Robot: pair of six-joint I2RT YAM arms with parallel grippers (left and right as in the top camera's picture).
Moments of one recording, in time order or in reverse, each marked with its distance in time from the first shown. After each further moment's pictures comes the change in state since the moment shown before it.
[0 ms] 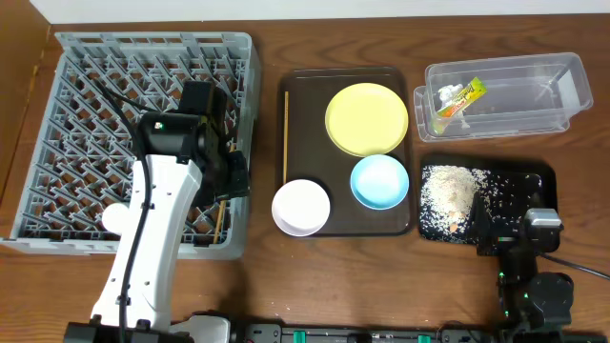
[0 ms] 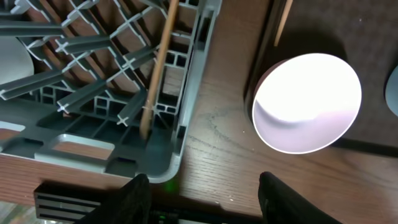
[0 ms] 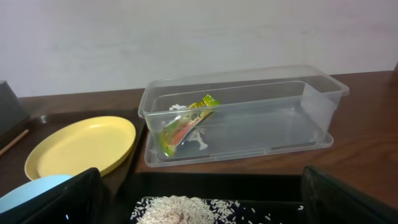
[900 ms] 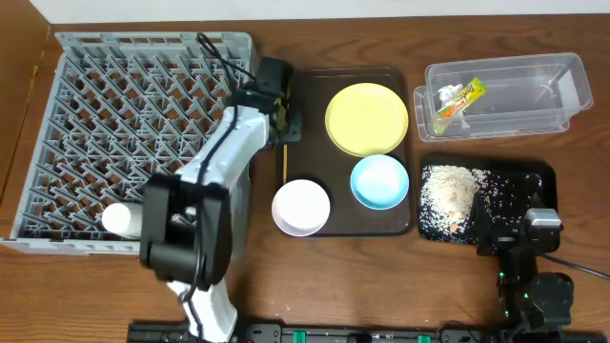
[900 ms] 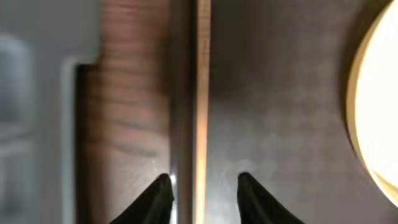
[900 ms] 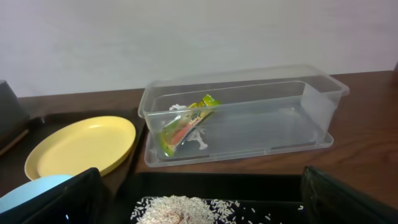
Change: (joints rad) left arm -0.153 0.498 -0.007 0.766 -0.034 0.022; right arm 0.000 0.000 0.000 0.000 0.000 0.000
